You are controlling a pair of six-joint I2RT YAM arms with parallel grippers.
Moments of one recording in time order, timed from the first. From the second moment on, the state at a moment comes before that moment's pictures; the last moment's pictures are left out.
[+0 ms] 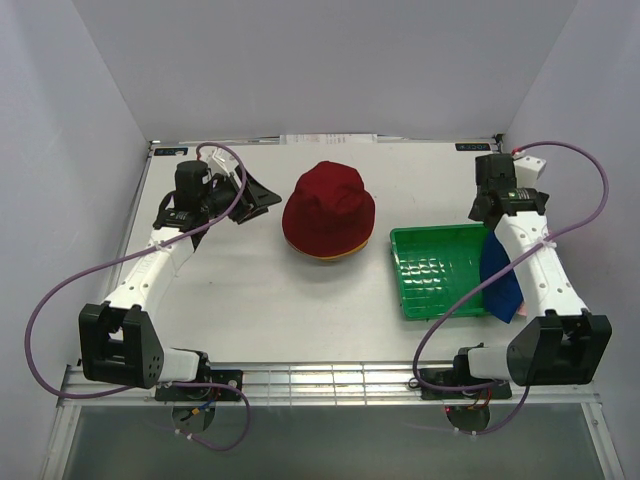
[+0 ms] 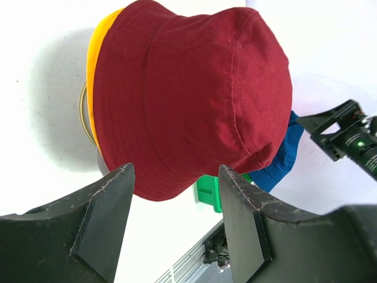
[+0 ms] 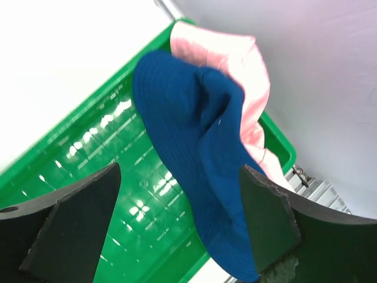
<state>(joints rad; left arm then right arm) -0.15 1.33 1.04 -0.19 0.58 -0.74 0.07 1.31 1.24 -0.89 0.67 0.39</state>
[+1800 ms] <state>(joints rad) -0.19 1.27 1.02 -0.13 0.64 -0.84 -0.13 1.26 1.44 -0.75 -0.31 0.41</state>
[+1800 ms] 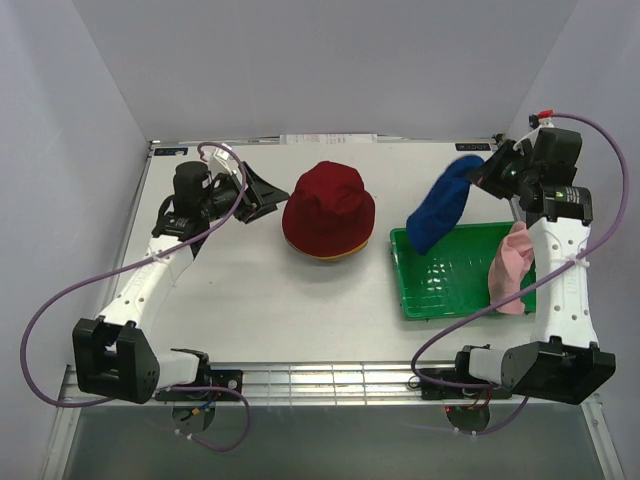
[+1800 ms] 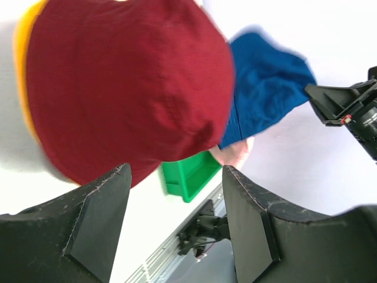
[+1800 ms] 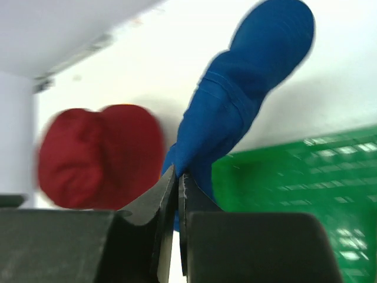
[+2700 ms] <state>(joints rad) -0.56 1.50 1.18 0.34 0.53 -1.24 -0.02 1.26 1.60 -0.12 -0.88 0.97</state>
